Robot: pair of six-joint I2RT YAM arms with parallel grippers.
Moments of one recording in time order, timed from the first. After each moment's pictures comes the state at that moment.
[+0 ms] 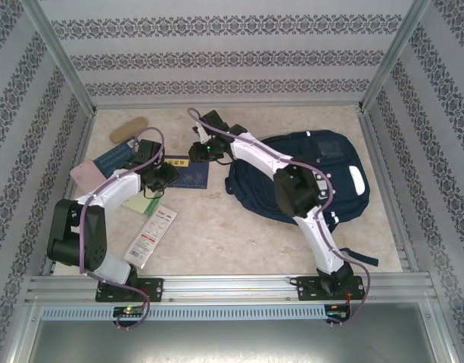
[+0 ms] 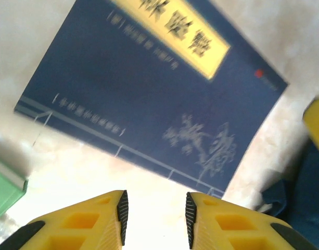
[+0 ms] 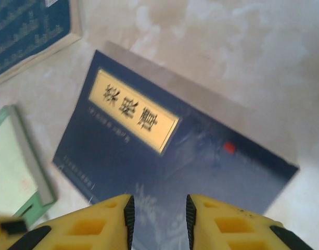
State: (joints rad) left arm -0.16 1.52 0.91 -0.44 0.17 -0.83; right arm 0.66 2.42 2.14 -0.66 -0.31 0.40
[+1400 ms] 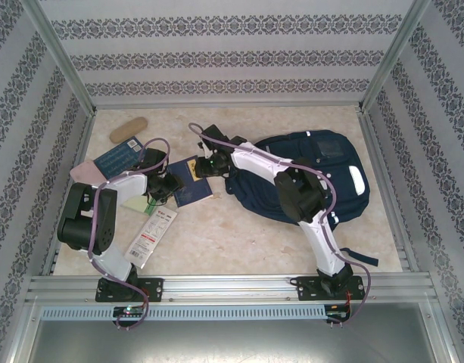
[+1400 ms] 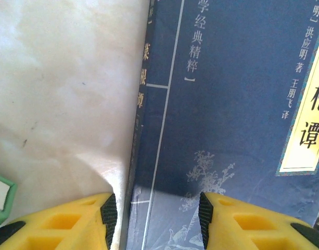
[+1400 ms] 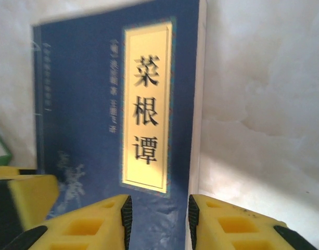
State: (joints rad) left arm -0.16 1.67 0.88 -0.36 0.23 -0.81; right arm 0.70 2.30 1.85 -0.64 -0.25 0.46
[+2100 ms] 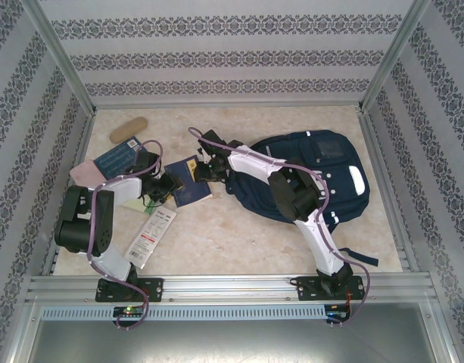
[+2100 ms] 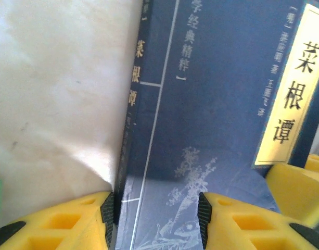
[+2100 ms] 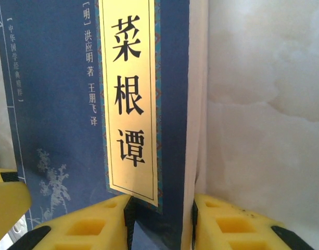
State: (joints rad) left arm -0.10 1.64 0.79 -0.20 0.39 -0.86; right arm 0.71 2.34 1.86 -0.63 -0.31 0.53
